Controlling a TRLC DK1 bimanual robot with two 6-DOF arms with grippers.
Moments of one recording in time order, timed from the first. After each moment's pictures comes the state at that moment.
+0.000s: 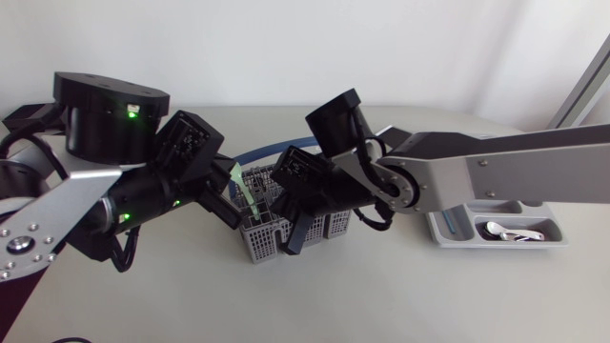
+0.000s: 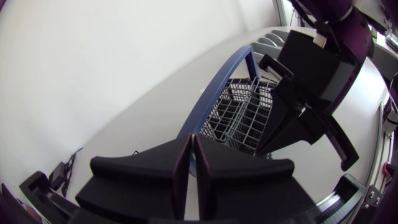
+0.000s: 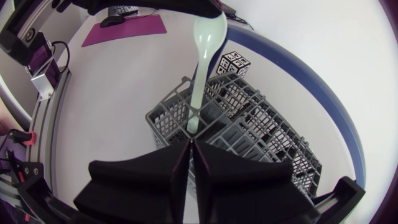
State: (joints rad) left arm -0.67 1.17 0.77 -0.14 -0.28 0.29; right arm 0.75 1.69 1.05 -0.13 -0.25 -0.44
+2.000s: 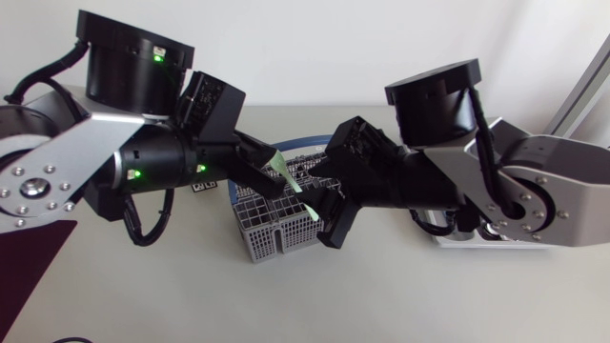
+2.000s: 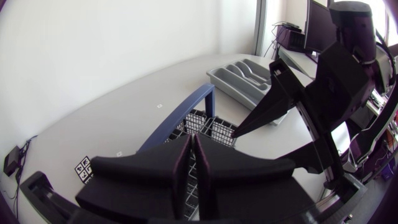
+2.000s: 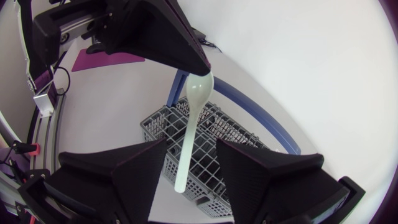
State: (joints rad) left arm -0.69 1.28 0.96 -0.21 -0.04 0.03; right arm 0.70 1.34 0.87 -0.09 -0.20 -0.38
